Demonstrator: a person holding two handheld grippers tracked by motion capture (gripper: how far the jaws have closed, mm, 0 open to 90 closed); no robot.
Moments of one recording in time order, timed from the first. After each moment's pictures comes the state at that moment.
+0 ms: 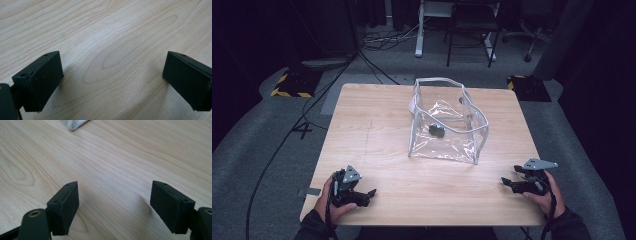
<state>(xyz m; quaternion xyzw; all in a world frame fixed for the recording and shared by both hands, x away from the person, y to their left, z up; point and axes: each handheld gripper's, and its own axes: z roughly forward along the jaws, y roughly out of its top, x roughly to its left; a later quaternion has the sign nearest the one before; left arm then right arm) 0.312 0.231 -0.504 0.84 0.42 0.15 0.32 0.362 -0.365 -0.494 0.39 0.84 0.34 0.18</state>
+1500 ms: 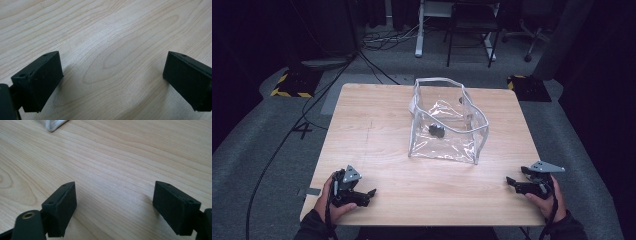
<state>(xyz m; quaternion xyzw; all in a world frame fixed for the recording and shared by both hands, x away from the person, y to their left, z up) 0.313 0.232 -0.504 0.84 0.42 0.15 0.32 0.356 -0.379 -0.503 0.44 0.80 0.36 0.20</state>
